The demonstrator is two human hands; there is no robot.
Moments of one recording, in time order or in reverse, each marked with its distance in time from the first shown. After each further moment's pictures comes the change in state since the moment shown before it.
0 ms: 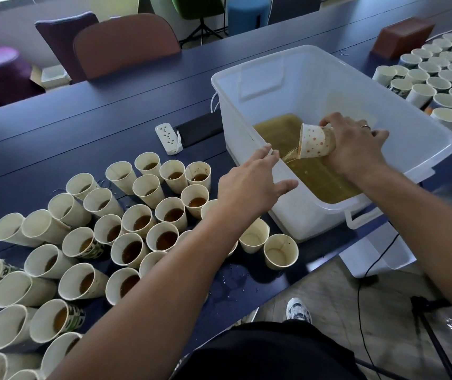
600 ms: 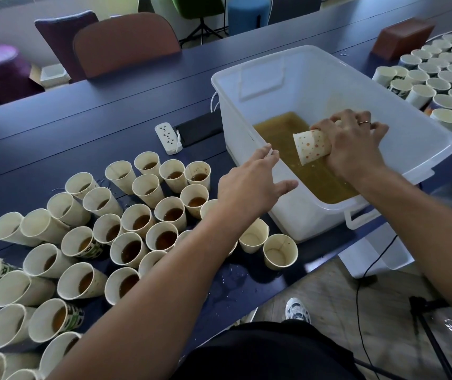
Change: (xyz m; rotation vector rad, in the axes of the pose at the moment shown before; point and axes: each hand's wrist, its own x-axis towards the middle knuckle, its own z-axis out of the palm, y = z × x) left_hand -0.001 0.000 0.001 -0.002 0.007 0.002; right_hand -0.002 -0.003 0.000 -0.156 0.062 -0.109
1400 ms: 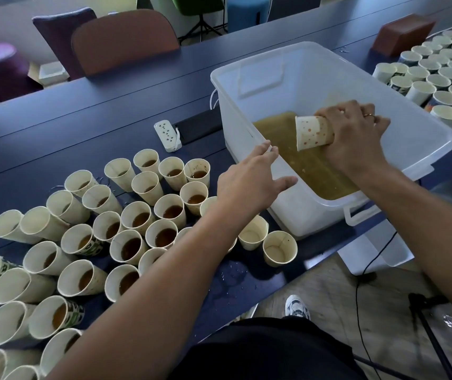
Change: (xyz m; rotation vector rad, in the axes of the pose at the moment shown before) left_hand 0.002 0.000 0.002 -0.043 0.014 0.004; right_hand 0.002 0.003 0.003 0.112 0.115 0.017
